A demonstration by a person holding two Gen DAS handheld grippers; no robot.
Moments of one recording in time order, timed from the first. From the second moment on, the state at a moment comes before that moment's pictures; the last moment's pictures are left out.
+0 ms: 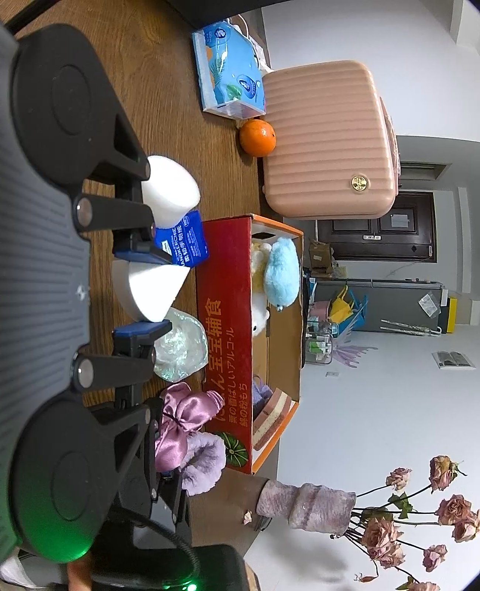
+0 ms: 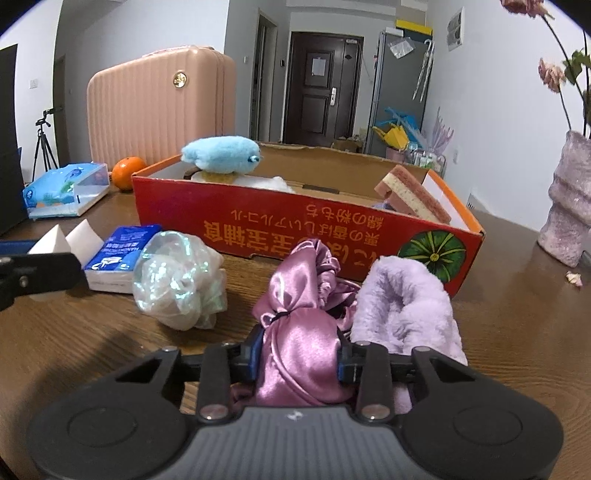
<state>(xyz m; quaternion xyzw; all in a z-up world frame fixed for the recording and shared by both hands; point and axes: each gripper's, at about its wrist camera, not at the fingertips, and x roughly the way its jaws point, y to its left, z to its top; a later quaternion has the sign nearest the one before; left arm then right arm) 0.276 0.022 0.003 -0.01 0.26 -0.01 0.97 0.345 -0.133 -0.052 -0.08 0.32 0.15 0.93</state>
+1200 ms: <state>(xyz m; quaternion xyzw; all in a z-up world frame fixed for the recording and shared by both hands) 0.265 0.018 0.013 -0.01 0.23 -0.02 0.97 0.264 -0.163 -0.007 -0.03 0.20 0.16 0.97</state>
